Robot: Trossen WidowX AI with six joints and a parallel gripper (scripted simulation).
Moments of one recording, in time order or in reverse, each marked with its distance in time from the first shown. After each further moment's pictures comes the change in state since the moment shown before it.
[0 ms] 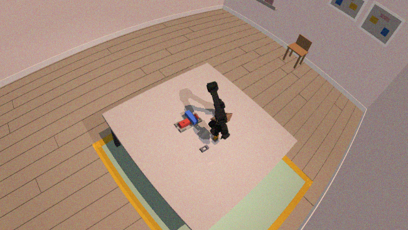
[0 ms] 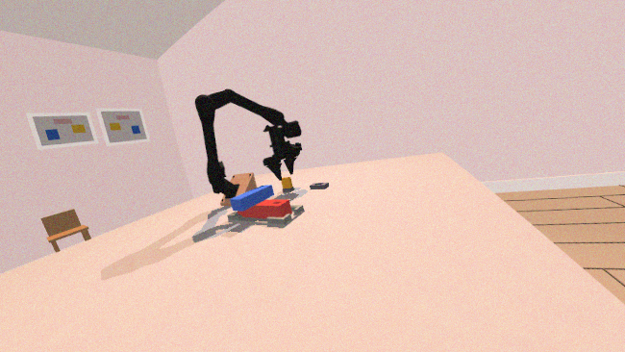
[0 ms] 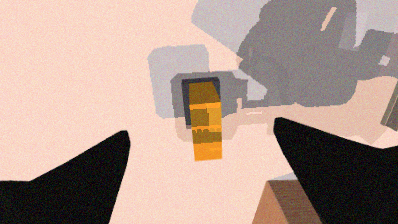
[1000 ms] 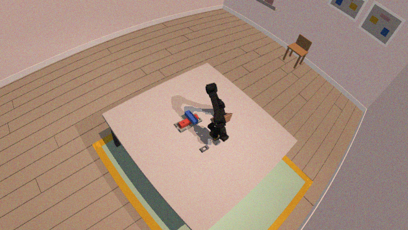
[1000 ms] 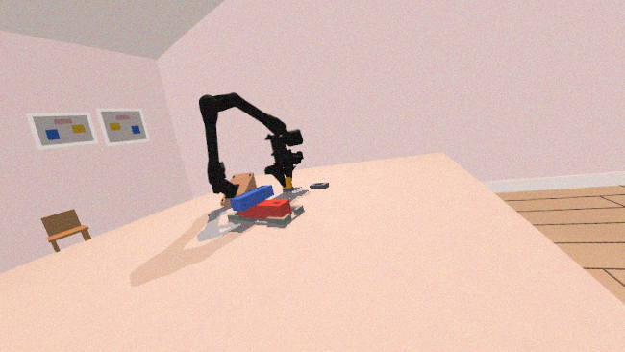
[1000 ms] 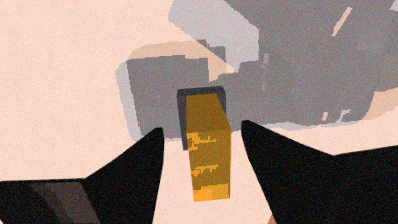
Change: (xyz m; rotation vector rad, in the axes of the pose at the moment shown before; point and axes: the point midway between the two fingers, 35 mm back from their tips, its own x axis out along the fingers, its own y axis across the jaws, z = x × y) arm 0.035 -0.002 -0.002 -0.002 0.006 -0.008
